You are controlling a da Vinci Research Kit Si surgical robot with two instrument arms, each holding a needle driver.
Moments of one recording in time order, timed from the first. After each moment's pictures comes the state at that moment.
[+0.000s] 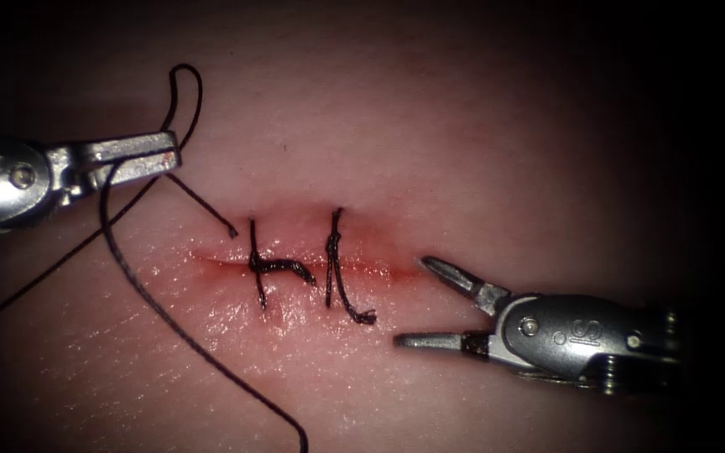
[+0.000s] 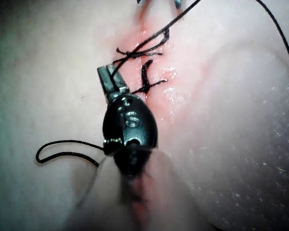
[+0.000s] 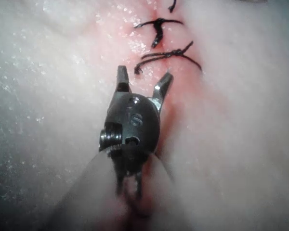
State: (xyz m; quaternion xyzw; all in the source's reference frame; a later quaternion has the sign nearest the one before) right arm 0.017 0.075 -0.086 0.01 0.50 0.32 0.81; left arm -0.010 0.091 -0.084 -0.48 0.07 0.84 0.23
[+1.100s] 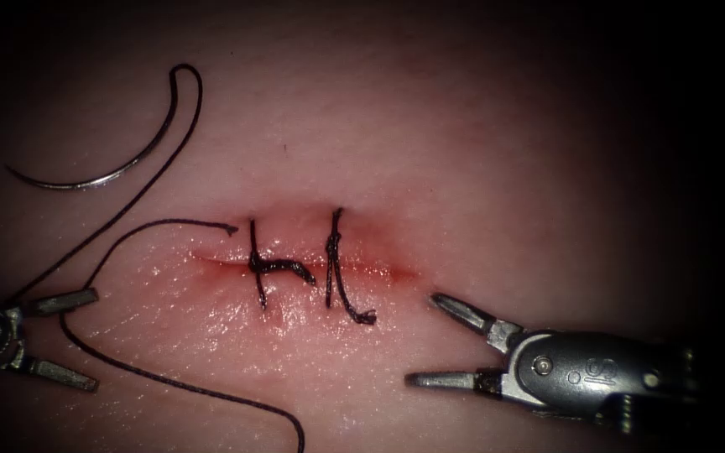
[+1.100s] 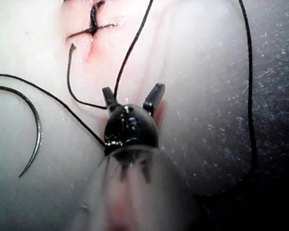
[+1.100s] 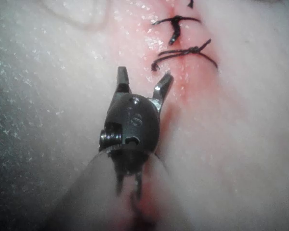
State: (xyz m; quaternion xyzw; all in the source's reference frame) right arm 0.017 0.073 -0.087 0.02 0.49 0.31 0.81; left arm -0.004 0.081 -0.079 -0.40 -0.13 0.88 0.24
